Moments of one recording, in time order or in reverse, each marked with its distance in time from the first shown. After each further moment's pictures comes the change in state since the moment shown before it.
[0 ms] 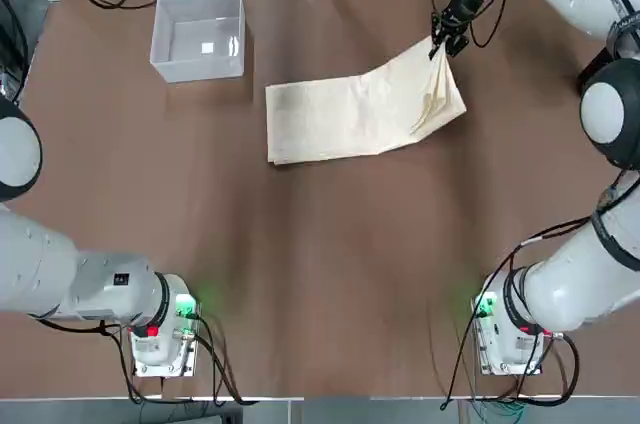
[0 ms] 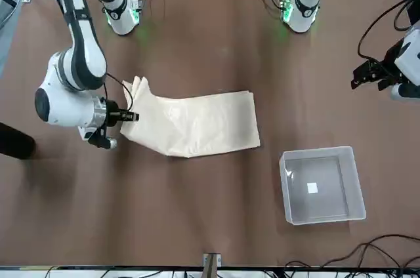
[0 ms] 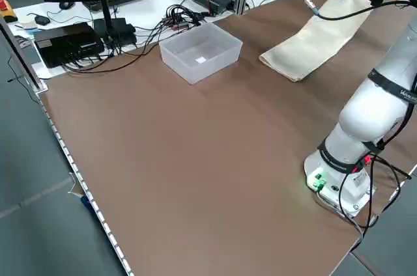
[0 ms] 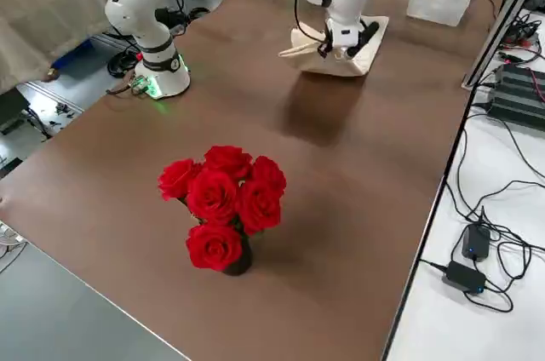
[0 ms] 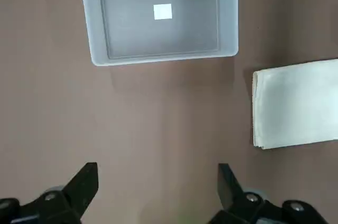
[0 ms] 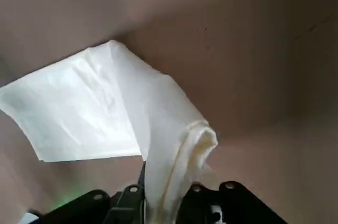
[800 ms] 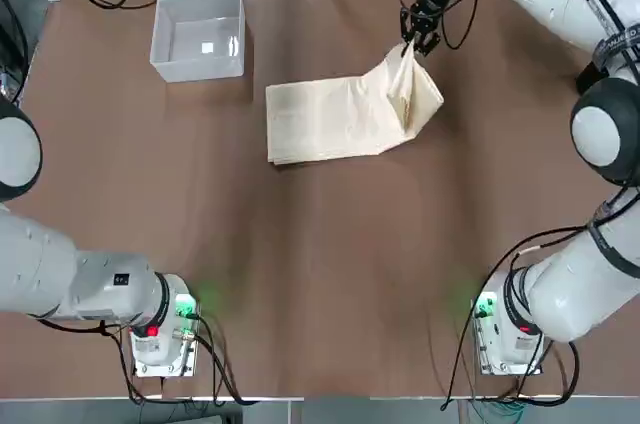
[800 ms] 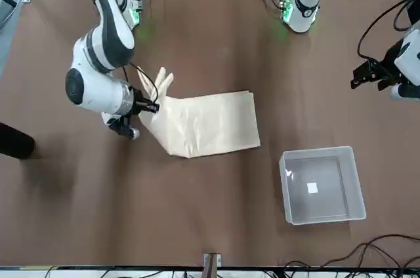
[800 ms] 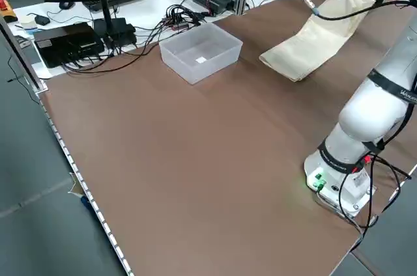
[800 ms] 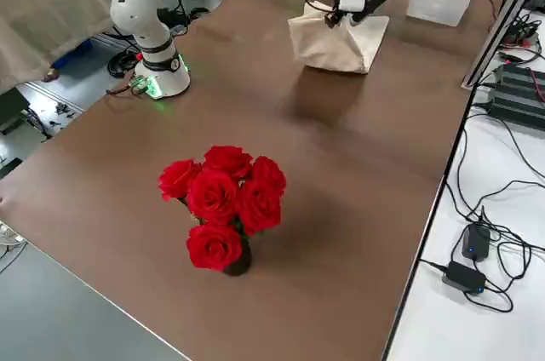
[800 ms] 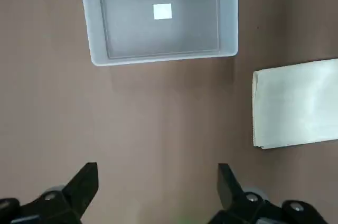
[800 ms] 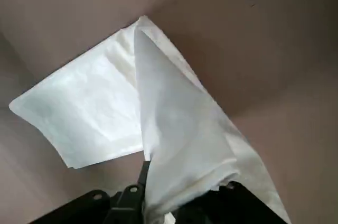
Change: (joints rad) left arm 0.000 0.000 0.000 0.000 0.000 0.000 0.000; right arm 0.169 -0.014 0.002 0.071 -0.023 0.008 0.343
